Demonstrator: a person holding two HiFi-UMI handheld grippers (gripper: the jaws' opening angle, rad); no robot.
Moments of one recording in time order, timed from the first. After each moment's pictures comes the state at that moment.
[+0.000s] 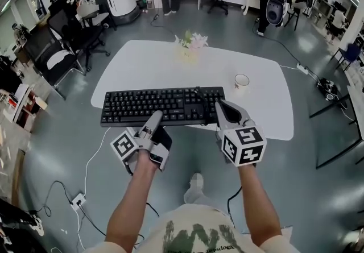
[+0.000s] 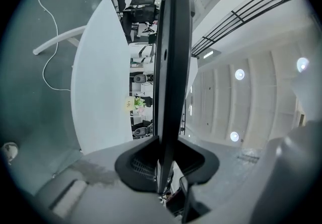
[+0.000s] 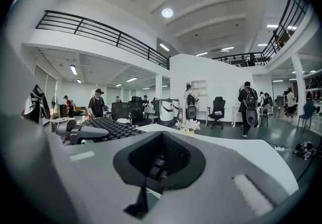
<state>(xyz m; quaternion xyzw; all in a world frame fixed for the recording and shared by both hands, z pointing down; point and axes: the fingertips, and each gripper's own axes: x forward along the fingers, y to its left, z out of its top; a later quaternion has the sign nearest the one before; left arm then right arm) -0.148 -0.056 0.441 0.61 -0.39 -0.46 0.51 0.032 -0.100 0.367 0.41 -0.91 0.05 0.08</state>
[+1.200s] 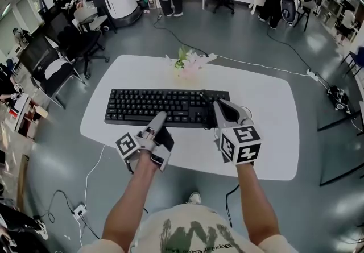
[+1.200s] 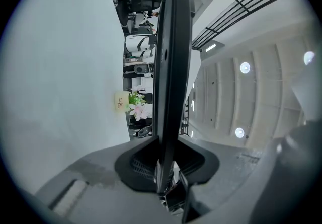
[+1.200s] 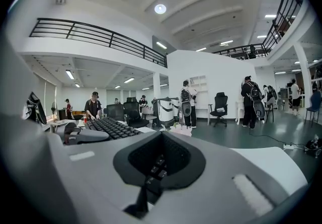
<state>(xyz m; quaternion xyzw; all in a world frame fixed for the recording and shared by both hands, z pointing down) -0.136 -0.245 0.450 0.63 -0.39 -0.43 0.51 0.027 -0.297 0.383 0.40 -0.91 0.08 0.07</state>
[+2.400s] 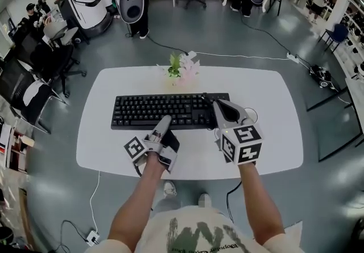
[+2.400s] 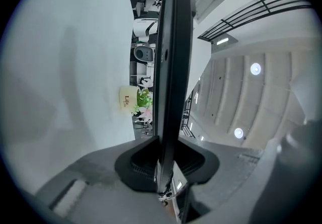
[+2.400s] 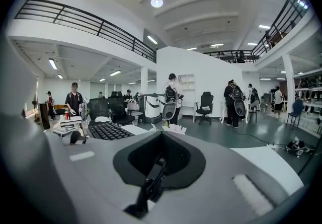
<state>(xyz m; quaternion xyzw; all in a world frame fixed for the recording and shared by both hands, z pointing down) -0.165 -0.315 0.492 0.63 -0.33 -0.40 0.58 -0.012 -0.331 0.386 0.48 -0.87 0.07 0.11</state>
